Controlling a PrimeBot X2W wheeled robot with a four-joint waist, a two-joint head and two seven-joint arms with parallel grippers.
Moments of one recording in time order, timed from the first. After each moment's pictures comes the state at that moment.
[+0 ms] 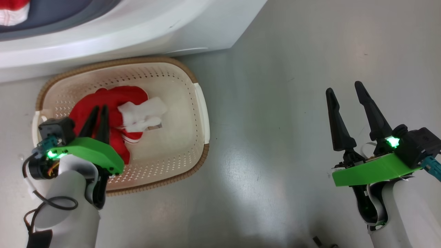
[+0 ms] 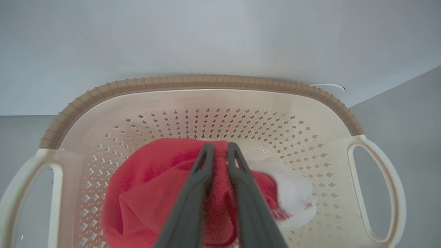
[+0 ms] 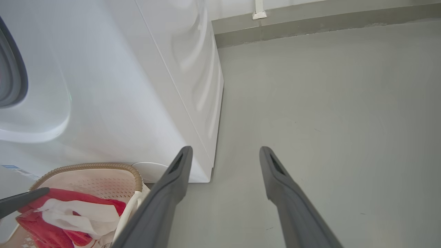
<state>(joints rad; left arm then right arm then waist) -0.74 0.10 -0.06 0.95 -0.35 -0.13 -0.26 -0.30 -0.07 0.05 0.13 0.34 0.12 -0.26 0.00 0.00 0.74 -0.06</state>
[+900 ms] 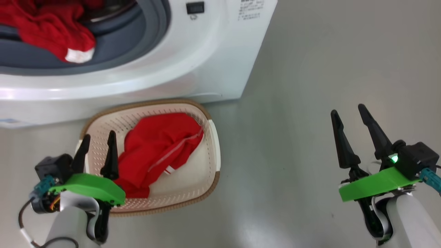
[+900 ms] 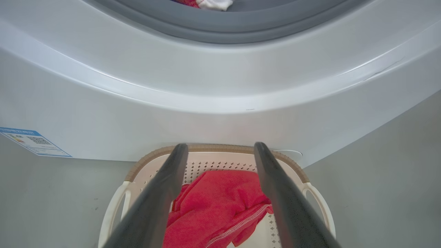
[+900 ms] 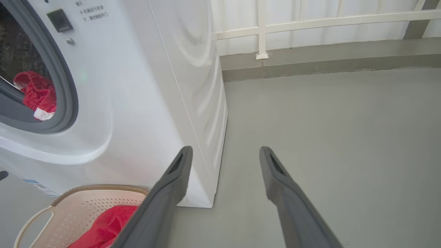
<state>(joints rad) -0.50 0.07 0.04 0.71 -0.34 -0.13 -0.26 -0.24 -0.11 0.05 0.20 0.34 0.12 -0.26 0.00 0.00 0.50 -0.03</state>
